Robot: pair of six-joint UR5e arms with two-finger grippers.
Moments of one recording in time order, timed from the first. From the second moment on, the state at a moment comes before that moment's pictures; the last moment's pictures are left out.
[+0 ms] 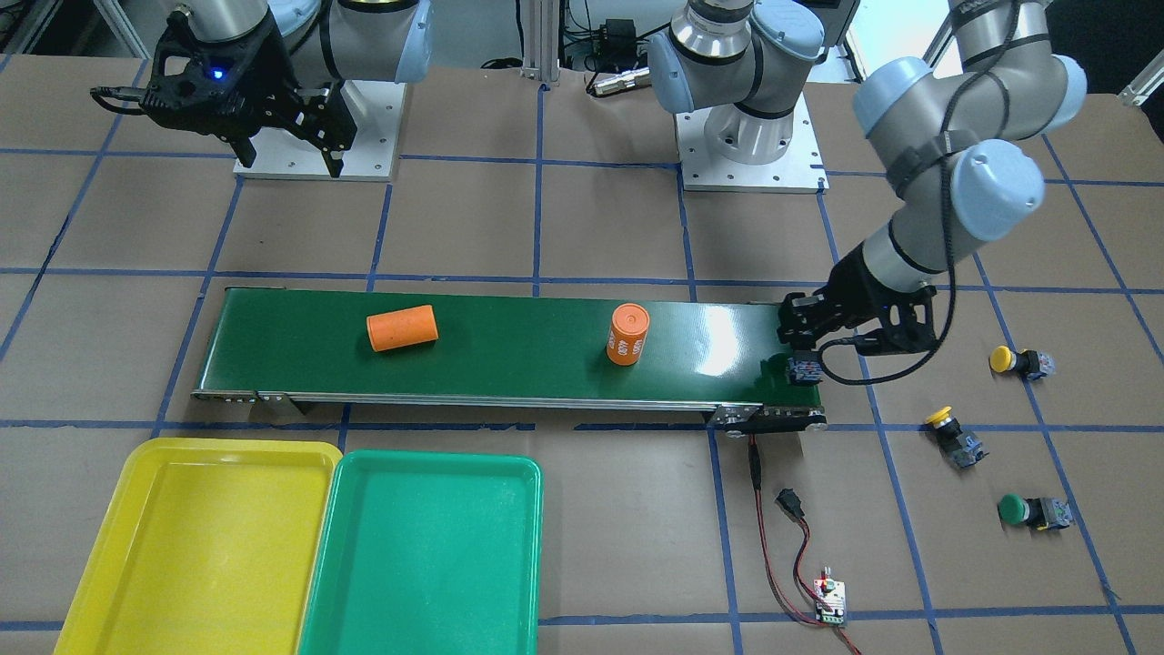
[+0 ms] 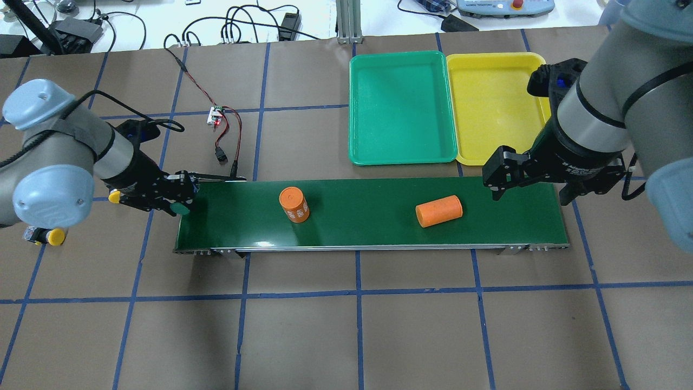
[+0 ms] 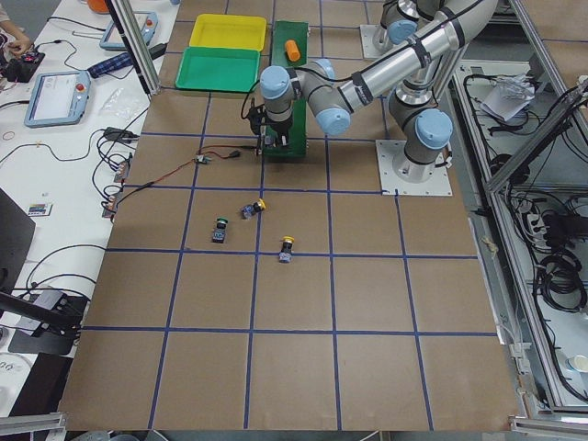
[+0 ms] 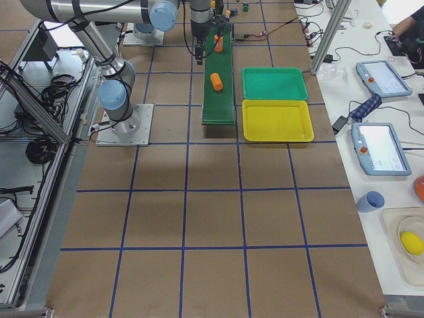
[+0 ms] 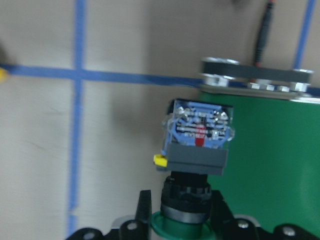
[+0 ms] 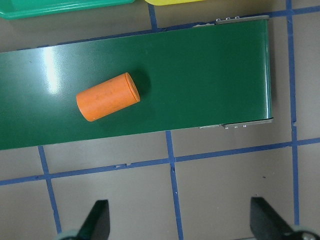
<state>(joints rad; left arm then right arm) -1.29 -1.66 -2.05 -1.11 1.40 0.11 1.55 -1.82 1.86 -1.59 -1.57 0.10</state>
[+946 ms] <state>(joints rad) -1.37 -1.64 -2.07 -1.03 1.40 -0.02 1.54 -1.82 1.86 -1.60 -1.57 0.11</state>
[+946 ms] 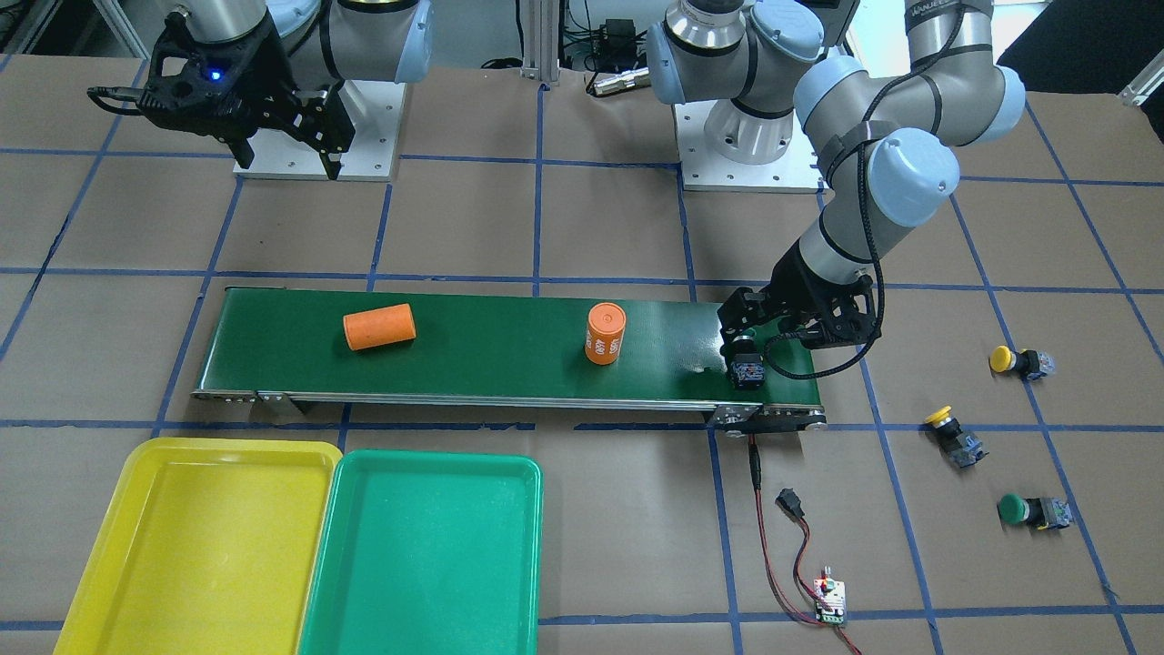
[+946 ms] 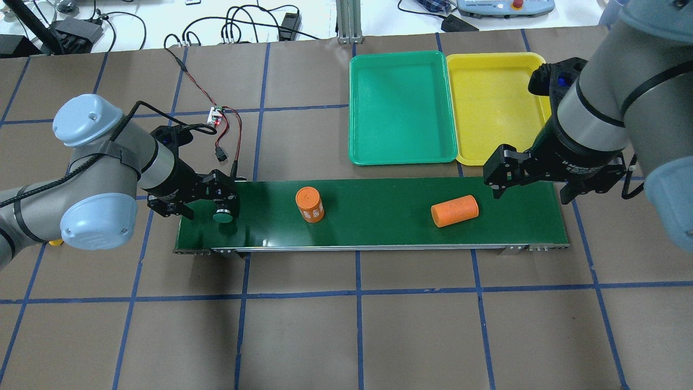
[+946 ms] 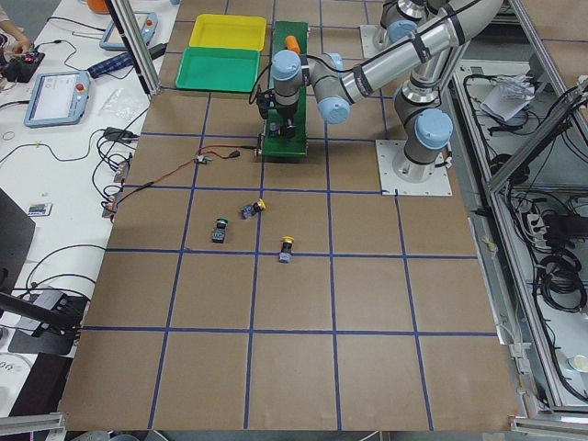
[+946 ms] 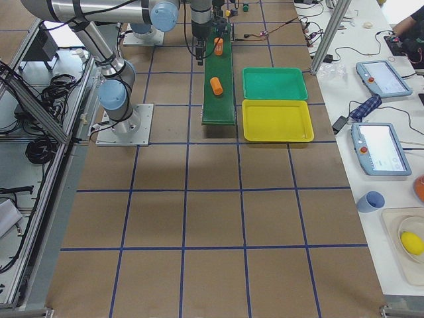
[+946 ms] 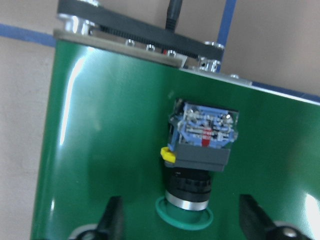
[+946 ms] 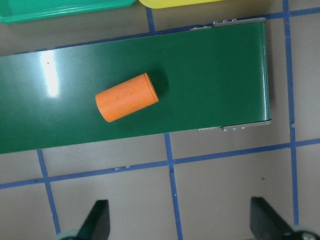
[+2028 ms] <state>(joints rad) -1.02 -2.10 -1.54 -1.09 1.46 0.23 1.54 -1.82 1.86 -1.60 -1.57 0.11</state>
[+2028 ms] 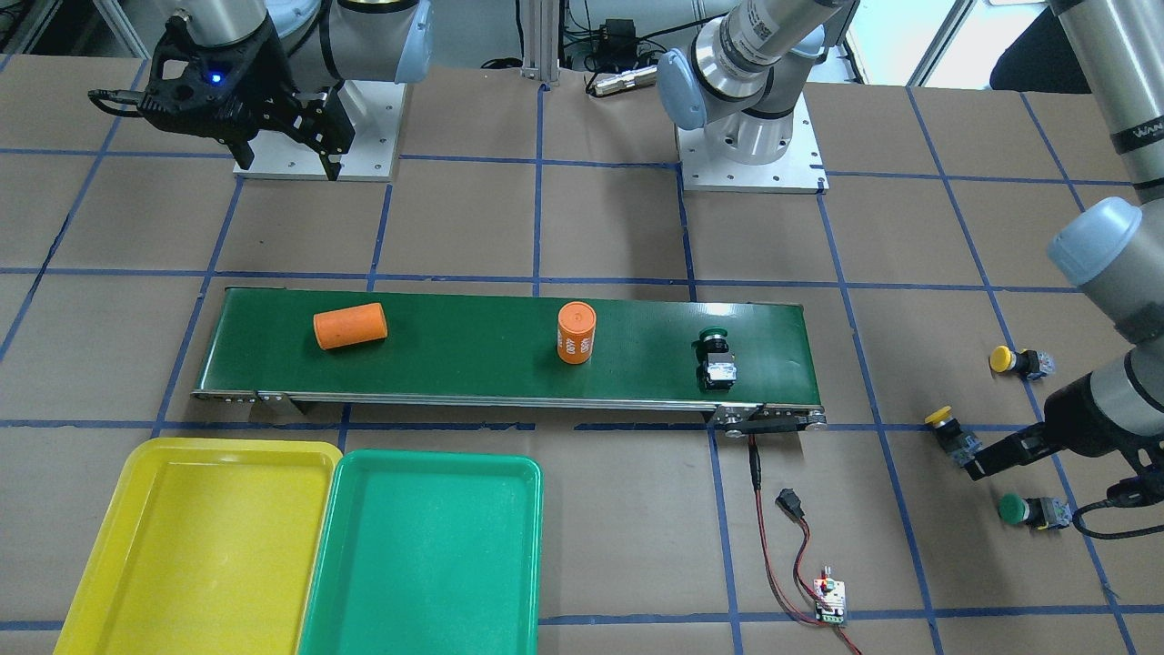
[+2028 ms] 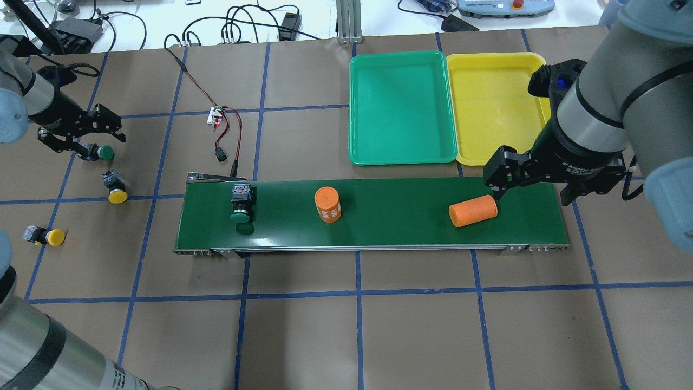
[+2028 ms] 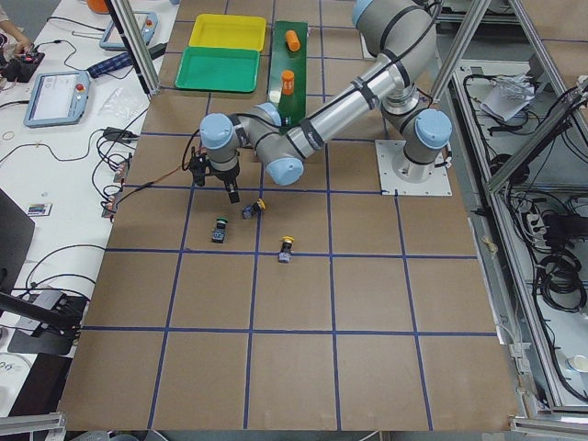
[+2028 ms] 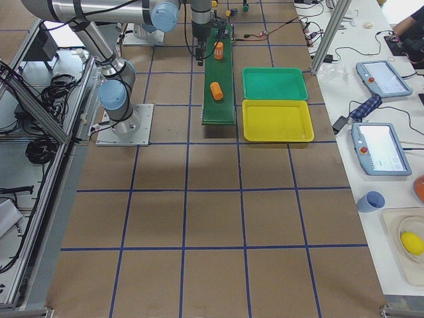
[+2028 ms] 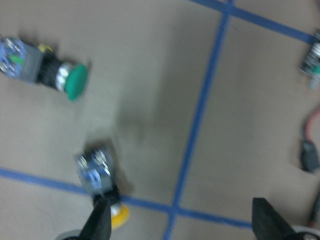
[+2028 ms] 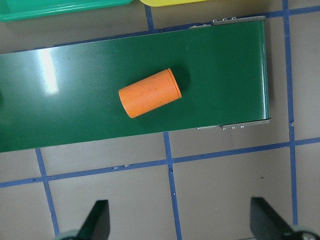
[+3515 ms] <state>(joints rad) -1.00 -2.25 -1.52 -0.93 1.52 0.18 1.54 -1.82 1.86 -1.60 -1.57 0.11</state>
